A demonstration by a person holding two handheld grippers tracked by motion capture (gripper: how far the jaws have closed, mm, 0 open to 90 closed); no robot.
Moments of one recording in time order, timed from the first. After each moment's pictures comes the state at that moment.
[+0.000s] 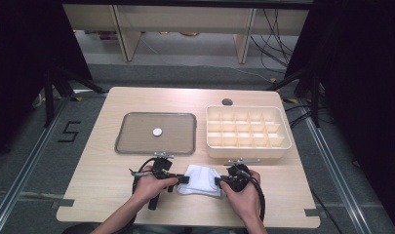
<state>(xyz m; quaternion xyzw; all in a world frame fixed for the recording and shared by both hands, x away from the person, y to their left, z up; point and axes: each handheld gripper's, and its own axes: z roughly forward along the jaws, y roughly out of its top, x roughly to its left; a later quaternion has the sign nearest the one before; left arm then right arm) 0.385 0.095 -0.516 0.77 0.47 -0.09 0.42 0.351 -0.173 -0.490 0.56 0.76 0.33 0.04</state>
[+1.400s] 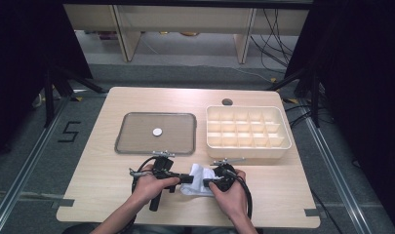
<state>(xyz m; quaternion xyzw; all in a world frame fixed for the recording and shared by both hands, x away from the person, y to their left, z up) 0.373 0.088 -0.489 0.76 0.45 -0.12 0.46 0.355 -0.137 -0.494 0.54 0.78 0.33 0.00</state>
